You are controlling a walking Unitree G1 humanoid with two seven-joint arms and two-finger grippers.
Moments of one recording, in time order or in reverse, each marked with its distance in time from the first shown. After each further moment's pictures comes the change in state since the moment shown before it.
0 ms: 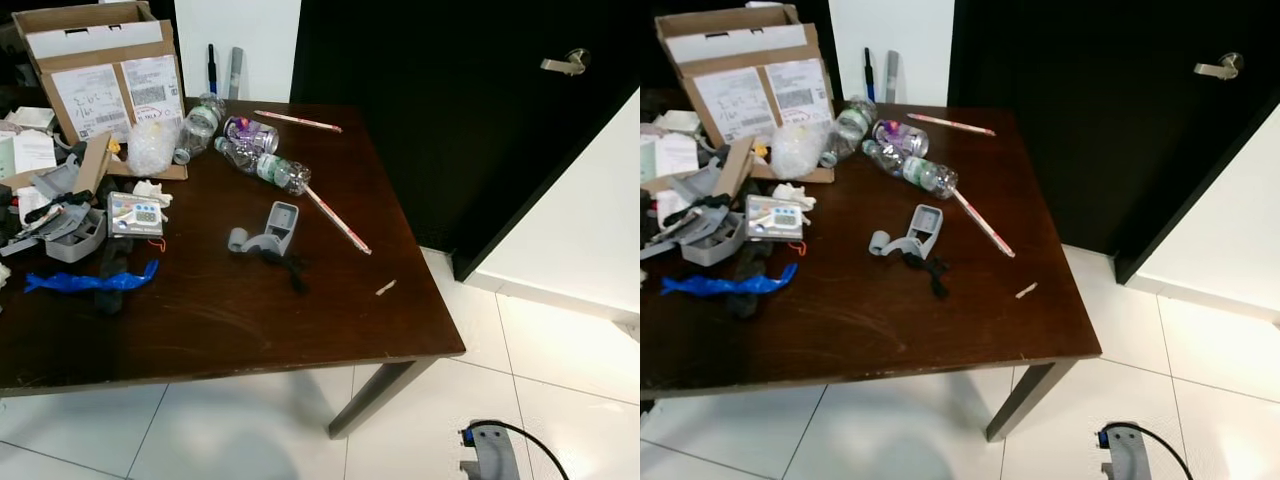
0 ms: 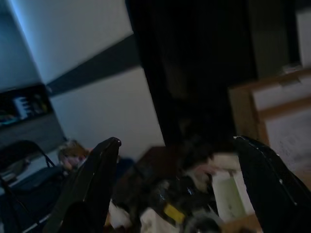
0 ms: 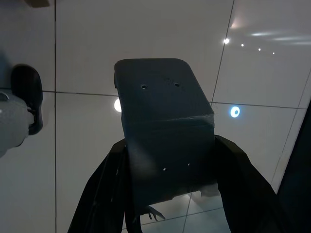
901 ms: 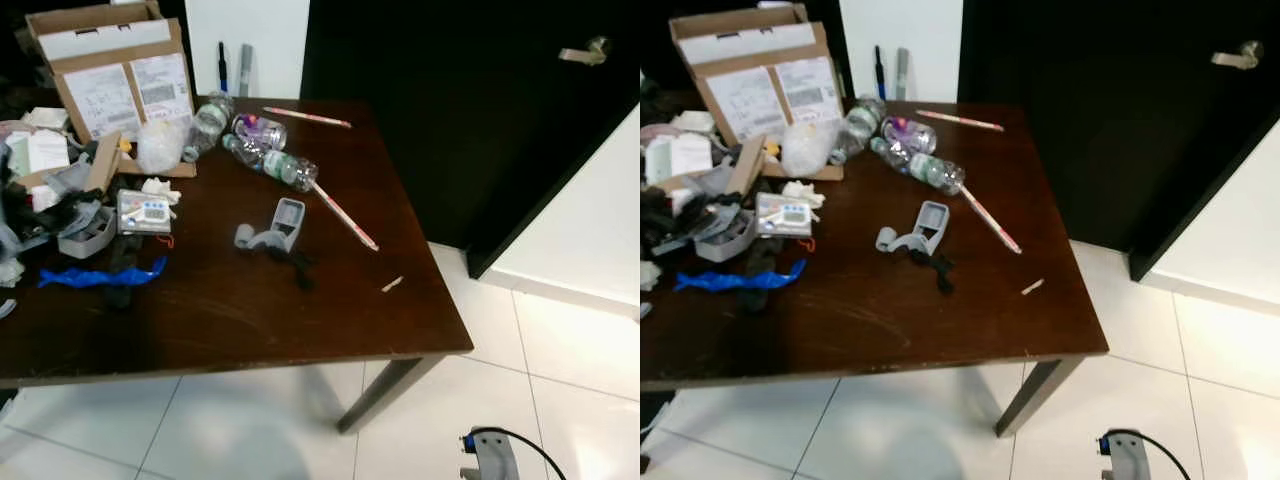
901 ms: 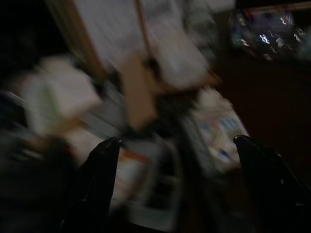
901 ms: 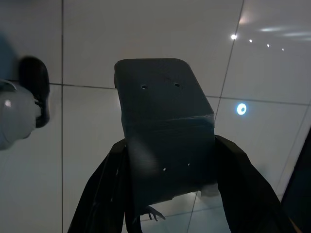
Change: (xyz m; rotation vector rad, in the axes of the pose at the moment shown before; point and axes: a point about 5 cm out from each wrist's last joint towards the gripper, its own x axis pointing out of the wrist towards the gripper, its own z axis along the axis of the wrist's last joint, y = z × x) left arm -0.009 -0.103 -0.058 -0.299 0.431 -0.624; right arm -0.001 -0.001 -0.011 0.010 0.023 -0.002
